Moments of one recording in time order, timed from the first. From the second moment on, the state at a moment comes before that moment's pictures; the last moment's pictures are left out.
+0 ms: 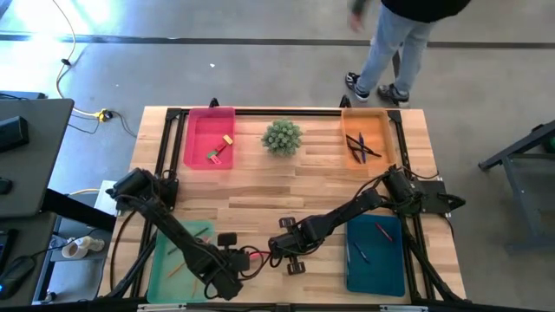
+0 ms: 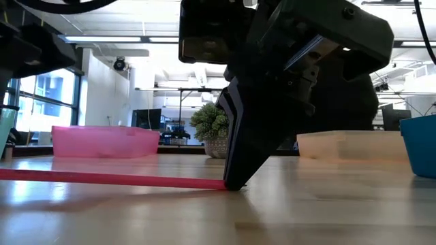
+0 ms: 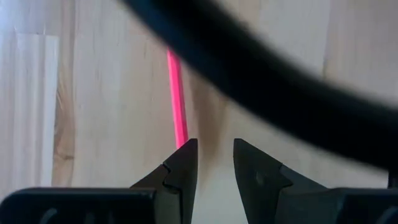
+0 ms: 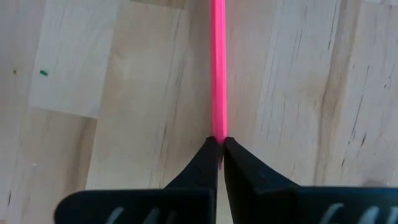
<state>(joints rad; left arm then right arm) -0.65 1.93 1.28 -0.73 -0.26 -0.82 0.42 2.21 1.55 -0.56 -0.01 0.24</state>
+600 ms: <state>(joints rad) -0.58 1.95 1.28 -0.72 -0.20 -0.72 0.43 2.21 1.55 -0.55 -0.01 0.23</state>
